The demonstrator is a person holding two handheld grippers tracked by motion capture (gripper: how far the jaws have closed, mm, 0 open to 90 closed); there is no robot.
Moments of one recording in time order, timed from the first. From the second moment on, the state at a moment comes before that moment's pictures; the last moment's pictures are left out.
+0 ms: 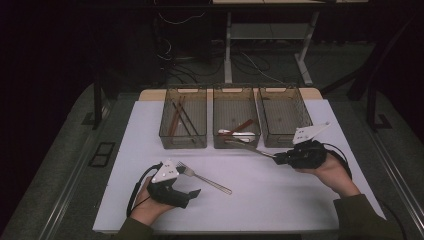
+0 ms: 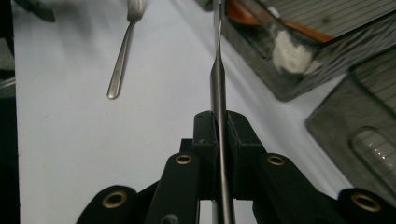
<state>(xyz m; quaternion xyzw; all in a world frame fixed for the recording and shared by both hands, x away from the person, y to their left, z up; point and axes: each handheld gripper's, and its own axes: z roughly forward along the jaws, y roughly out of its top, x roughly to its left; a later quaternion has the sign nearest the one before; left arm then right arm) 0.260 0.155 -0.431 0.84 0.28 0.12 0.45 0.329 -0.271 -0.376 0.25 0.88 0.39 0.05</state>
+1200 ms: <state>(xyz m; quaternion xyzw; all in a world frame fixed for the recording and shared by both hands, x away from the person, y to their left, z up) 0.259 0.159 -0.438 0.84 0.29 0.12 0.45 0.392 -0.336 -0.352 0.42 0.80 0.40 0.17</state>
